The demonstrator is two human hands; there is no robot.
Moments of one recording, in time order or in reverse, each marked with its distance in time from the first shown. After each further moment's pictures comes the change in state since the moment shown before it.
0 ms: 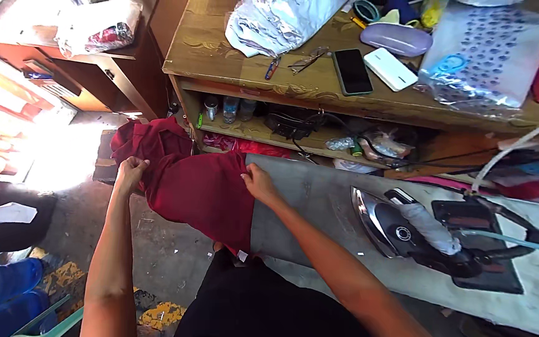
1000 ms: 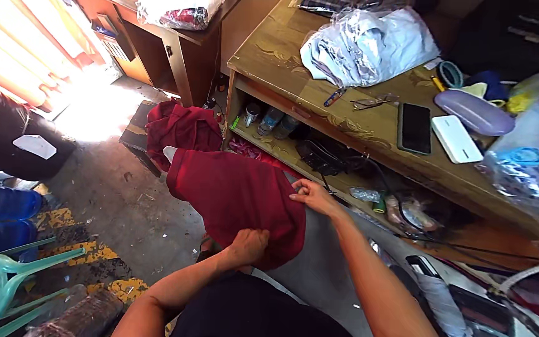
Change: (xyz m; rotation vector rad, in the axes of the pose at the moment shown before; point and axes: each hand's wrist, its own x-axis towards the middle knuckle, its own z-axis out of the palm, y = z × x) left_hand -0.219 0.099 0.233 0.214 -0.650 0.426; right_hand 0.030 0.039 -0.100 -0.150 -0.370 0.002
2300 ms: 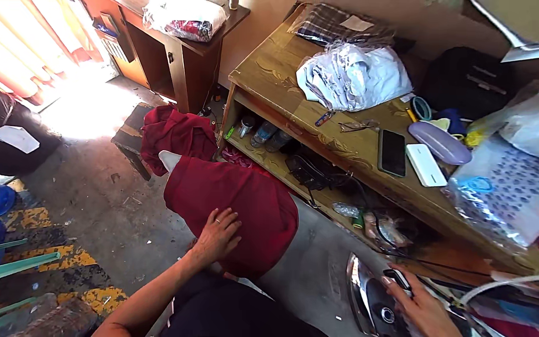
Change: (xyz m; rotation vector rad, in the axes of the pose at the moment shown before) left_hand -0.025 -0.074 -0.016 0.205 0.667 0.205; right_hand -0.236 0.138 -0.064 -0.132 0.344 0.299
